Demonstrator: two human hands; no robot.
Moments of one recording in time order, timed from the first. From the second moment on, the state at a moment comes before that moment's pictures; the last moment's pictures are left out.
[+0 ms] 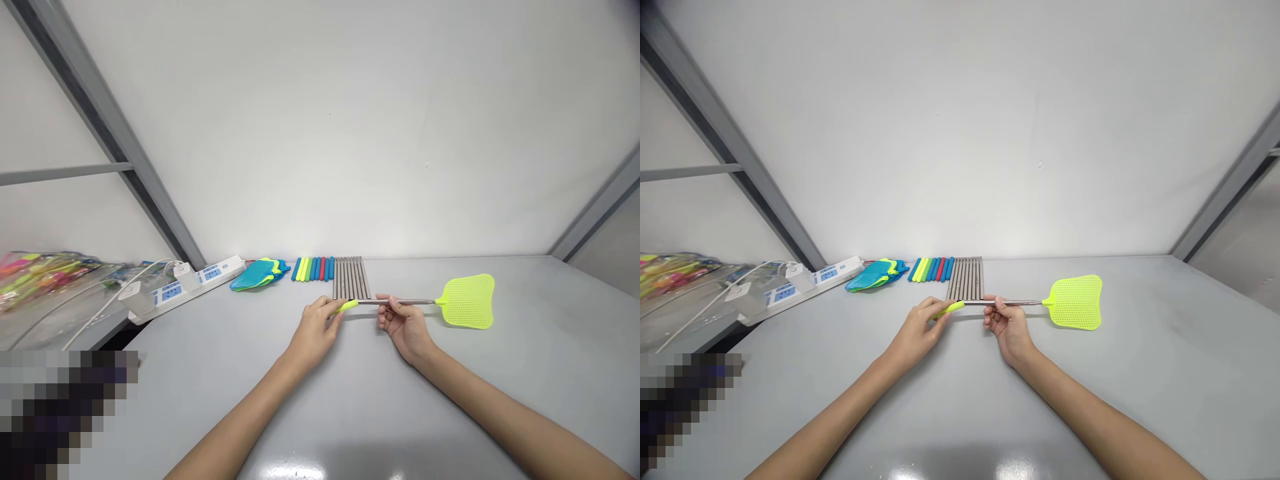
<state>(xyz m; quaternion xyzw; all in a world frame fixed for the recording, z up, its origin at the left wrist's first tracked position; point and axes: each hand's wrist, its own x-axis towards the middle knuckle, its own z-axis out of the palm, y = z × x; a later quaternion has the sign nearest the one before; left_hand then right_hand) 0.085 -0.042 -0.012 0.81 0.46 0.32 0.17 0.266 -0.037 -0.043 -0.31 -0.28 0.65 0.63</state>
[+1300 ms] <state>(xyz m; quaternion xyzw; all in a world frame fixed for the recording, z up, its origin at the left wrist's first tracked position) 0.099 -0.062 -0.005 0.77 0.45 0.22 0.40 0.280 -0.028 -0.025 -0.36 -0.35 0.58 0.64</state>
